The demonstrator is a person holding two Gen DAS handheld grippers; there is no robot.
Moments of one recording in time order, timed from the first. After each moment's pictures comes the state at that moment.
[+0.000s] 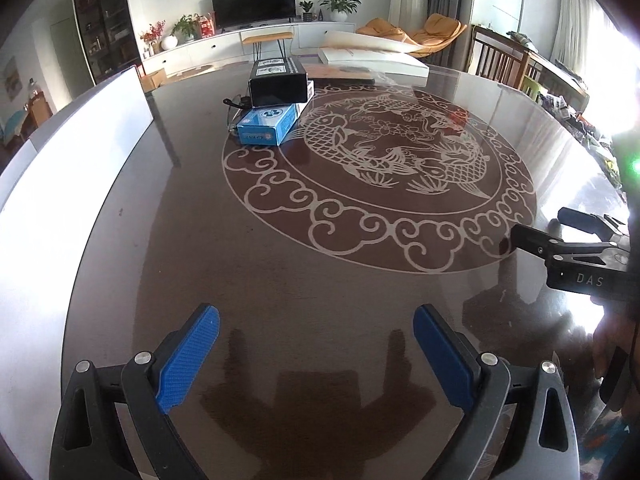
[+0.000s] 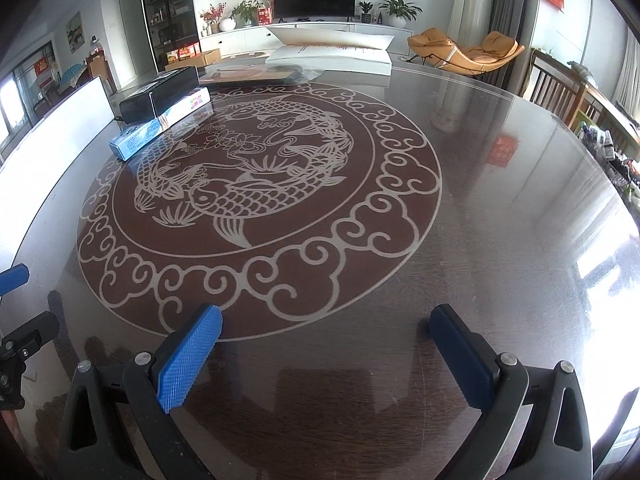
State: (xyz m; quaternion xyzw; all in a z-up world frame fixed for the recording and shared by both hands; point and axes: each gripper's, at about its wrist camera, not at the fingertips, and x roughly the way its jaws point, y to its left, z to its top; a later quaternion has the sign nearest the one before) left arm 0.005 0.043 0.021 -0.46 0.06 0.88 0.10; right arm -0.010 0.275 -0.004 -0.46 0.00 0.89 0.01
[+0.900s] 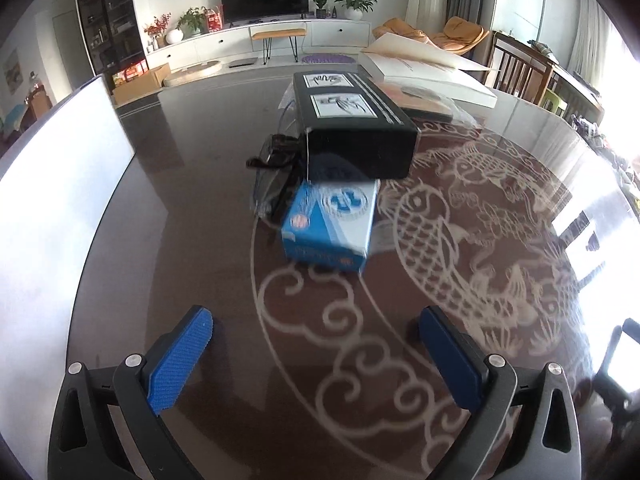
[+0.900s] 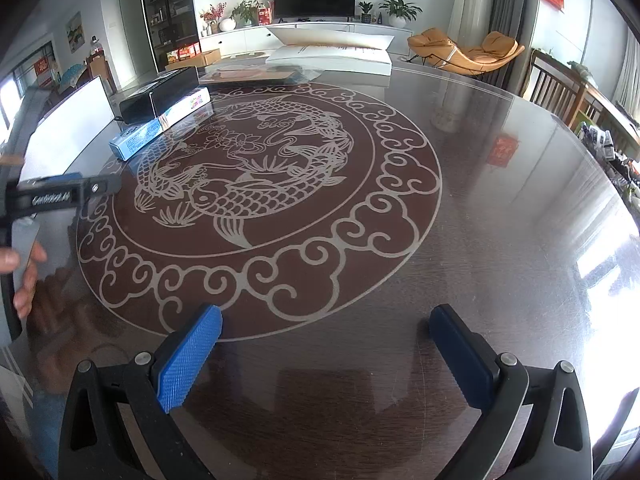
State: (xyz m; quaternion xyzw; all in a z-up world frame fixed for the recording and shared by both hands) left arm -0.150 0.018 0.007 -0.47 0.05 0.88 0.09; right arm -0.010 0.275 -0.004 -0.46 0.00 0.89 0.01
